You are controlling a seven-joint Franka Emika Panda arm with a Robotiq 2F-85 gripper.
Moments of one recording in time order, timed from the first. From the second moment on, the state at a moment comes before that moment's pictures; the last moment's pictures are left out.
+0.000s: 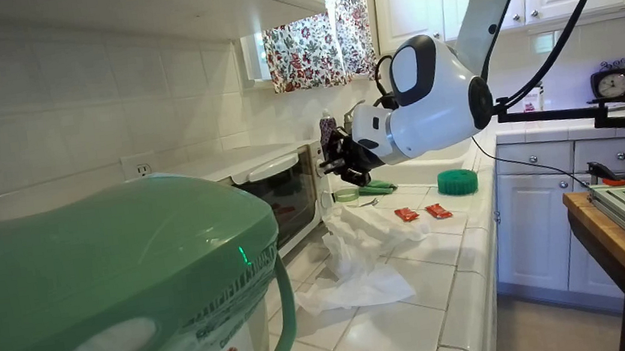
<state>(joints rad) -0.01 0.28 0.09 -2.37 -2.41 2.28 1.03</state>
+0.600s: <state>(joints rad) 0.01 0.28 0.10 -2.36 -2.31 2.26 0.73</state>
